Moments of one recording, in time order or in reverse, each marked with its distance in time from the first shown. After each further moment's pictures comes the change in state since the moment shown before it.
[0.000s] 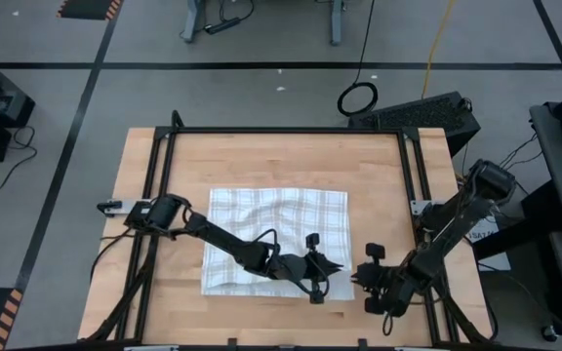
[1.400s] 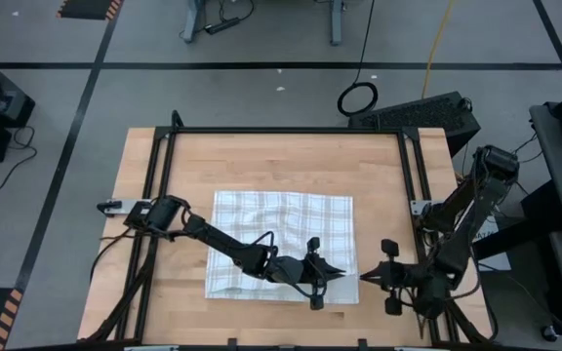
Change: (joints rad) left arm -0.018 0.000 0.000 0.067 0.029 -0.075; right arm 0.159 -0.232 -0.001 -0.074 0.254 -0.019
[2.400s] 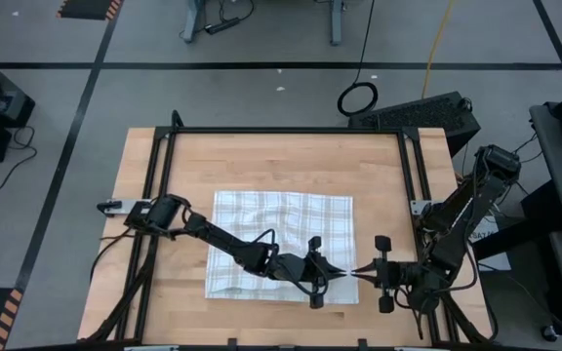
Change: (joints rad) left arm 0.018 0.000 0.000 -0.015 0.045 -0.001; right arm -0.069 -0.007 0.000 0.151 0.066 -0.300
